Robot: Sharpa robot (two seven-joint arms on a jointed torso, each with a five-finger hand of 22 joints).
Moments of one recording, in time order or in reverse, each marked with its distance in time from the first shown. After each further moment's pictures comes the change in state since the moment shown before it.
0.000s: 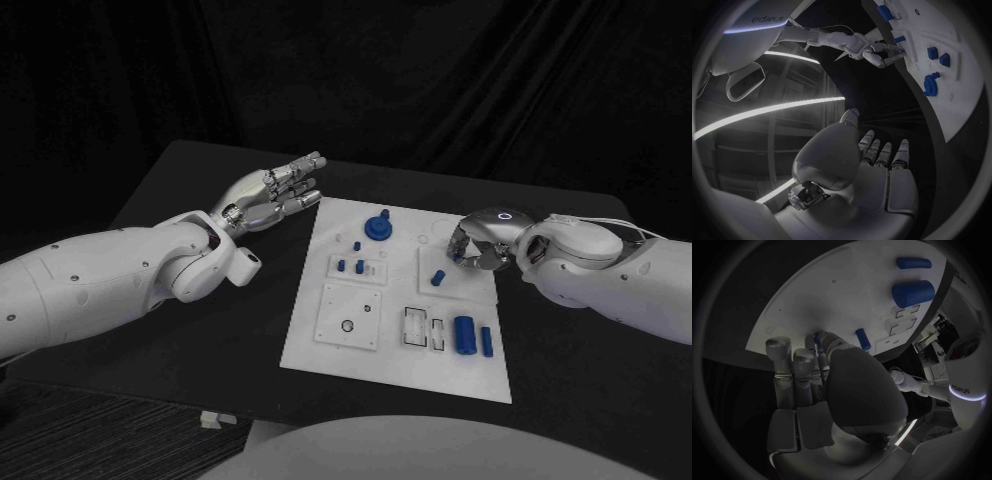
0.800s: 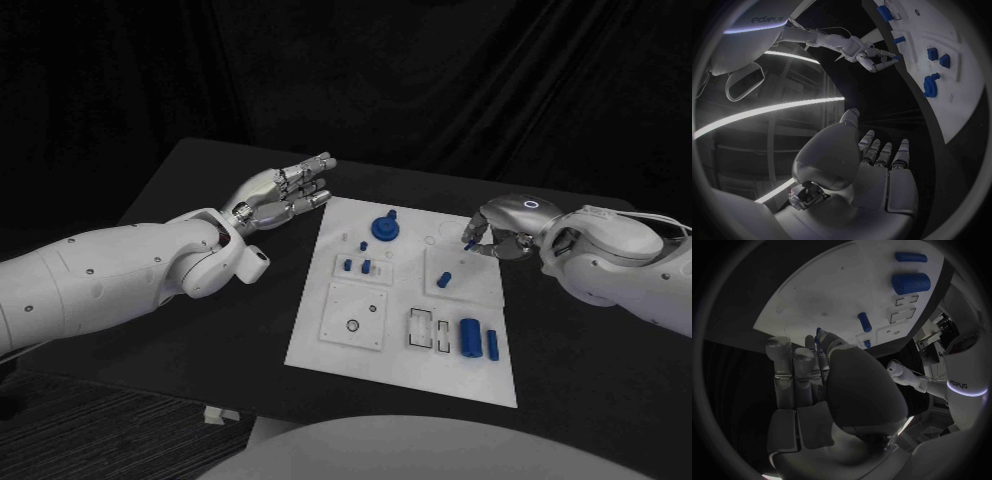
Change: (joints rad) left arm -0.002 0.009 0.000 -0.007 0.000 0.004 -0.002; left_hand 0.000 0.000 0.003 -0.003 0.004 0.007 0.008 0.000 0.001 0.003 0.003 0.000 0.001 0.000 0.007 0.000 0.000 0.000 0.001 0.001 0.004 0.003; right arm 0.059 -0.071 -0.001 0.077 0.000 -0.054 -0.010; right_hand 0.000 0.000 0.000 0.000 -0.011 0.007 0.000 -0.001 0.000 0.011 0.000 -0.003 -0.004 0.004 -0.004 -0.013 -0.015 0.000 0.000 0.000 0.000 0.000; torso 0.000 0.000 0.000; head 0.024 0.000
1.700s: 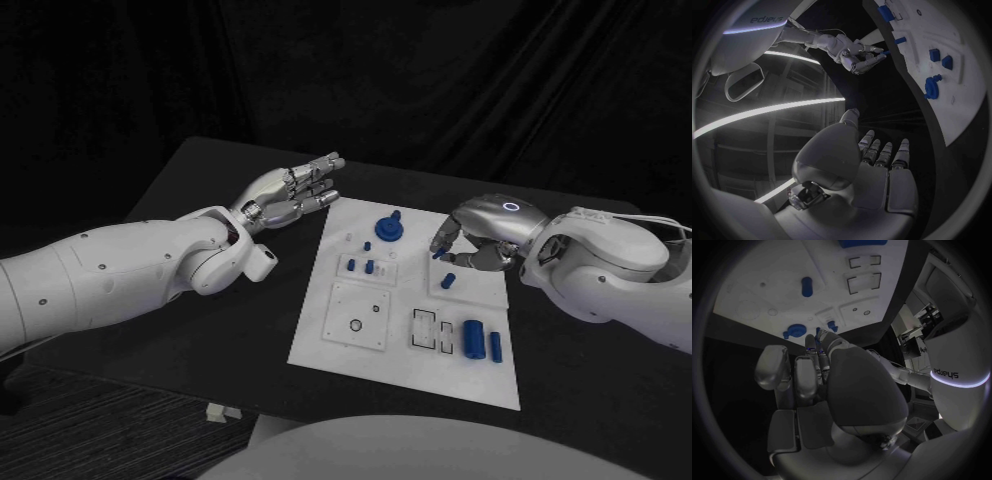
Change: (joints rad) left arm -0.001 0.009 0.000 -0.004 0.000 0.000 -0.002; left_hand 0.000 0.000 0.006 -0.005 0.000 0.000 0.000 0.000 0.000 -0.003 -0.003 0.000 0.000 0.003 0.003 0.000 0.001 0.000 0.004 0.004 0.004 0.000; right arm 0.044 -0.018 -0.001 0.260 0.000 0.017 -0.023; right_hand -0.001 -0.001 0.008 -0.009 0.008 0.034 -0.013 0.003 0.008 0.043 -0.014 -0.027 -0.012 0.082 -0.014 0.193 0.236 -0.039 0.086 -0.014 0.303 0.001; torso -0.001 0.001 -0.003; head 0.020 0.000
